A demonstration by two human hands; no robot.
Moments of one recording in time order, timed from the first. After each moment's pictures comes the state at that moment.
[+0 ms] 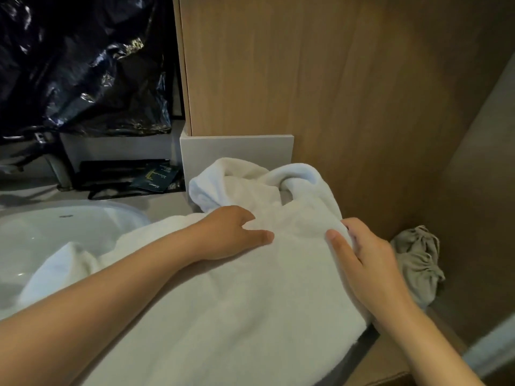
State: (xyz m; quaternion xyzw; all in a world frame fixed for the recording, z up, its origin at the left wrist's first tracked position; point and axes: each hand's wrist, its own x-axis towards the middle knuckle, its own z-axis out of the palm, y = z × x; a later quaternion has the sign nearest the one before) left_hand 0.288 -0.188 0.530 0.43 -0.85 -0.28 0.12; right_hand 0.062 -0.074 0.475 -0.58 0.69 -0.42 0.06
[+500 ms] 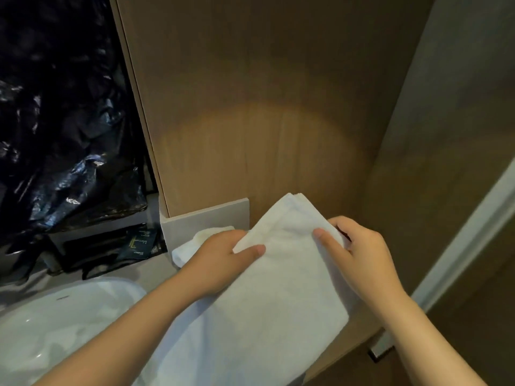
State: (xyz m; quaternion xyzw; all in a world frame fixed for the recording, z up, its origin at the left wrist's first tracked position) left_hand 0.283 -0.141 0.702 0.34 -0.84 -0.38 0.19; right_hand 0.073 -0.011 0.692 -0.52 0.75 -0.42 0.00
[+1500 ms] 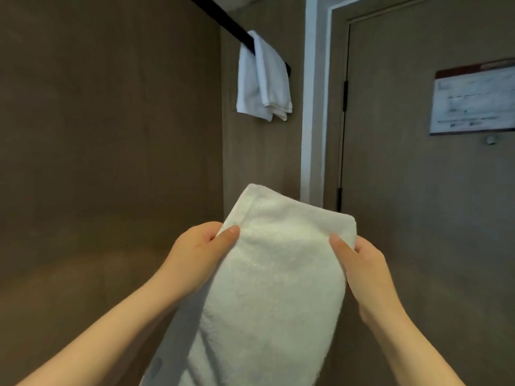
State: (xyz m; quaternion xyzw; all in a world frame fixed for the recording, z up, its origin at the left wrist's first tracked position) left_hand 0.069 -0.037 0.926 0.02 -0.84 -0.42 0.34; right_hand -0.060 0.179 0.887 -0.21 0.68 -0.70 -0.10
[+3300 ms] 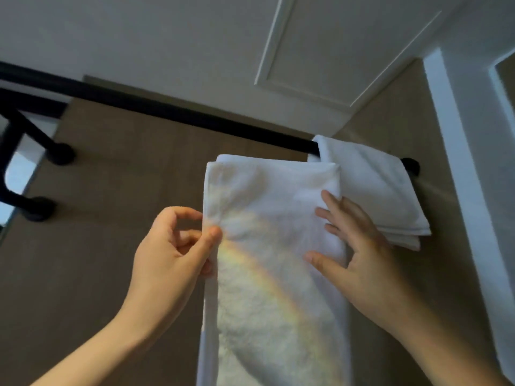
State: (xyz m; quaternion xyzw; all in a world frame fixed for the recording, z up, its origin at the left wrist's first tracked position) left_hand -0.089 -0.101 1.092 0.10 -0.62 -0.09 0.77; right_hand -0.331 -0.019 1.120 -0.72 0.38 -0.52 -0.25
